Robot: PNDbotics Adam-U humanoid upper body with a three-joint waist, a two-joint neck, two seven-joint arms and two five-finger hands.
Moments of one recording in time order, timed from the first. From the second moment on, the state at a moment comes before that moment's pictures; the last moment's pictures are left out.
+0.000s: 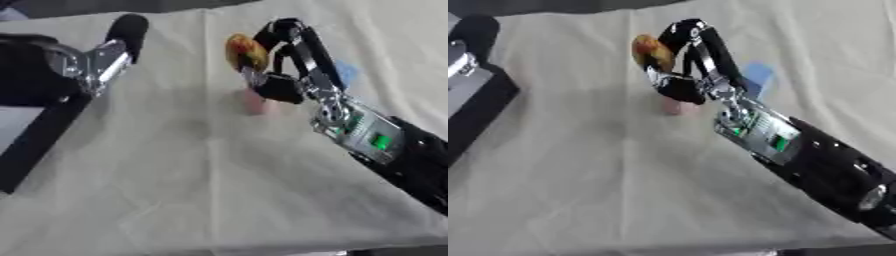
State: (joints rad) left arm -1.04 0.47 -0.52 -1.99 -0.19 0.38 -0.48; right arm -0.32 -0.77 0.37 -1.98 0.07 0.22 -0.51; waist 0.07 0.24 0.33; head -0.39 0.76
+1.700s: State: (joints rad) left arm -1.09 0.43 -0.66 -1.93 -0.45 0.39 -0.62; right arm -0.35 -0.76 0.48 -1.98 0.12 0.17 -0.43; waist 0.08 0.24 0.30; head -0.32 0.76
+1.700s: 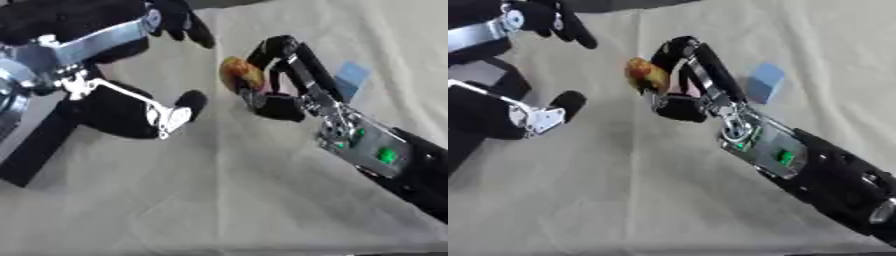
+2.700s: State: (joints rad) left arm -1.09 0.37 -0.71 -1.75 -0.50 0.32 -0.55; right arm -0.39 -0.75 0.52 -1.98 0.20 0.11 -0.41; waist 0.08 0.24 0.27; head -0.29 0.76
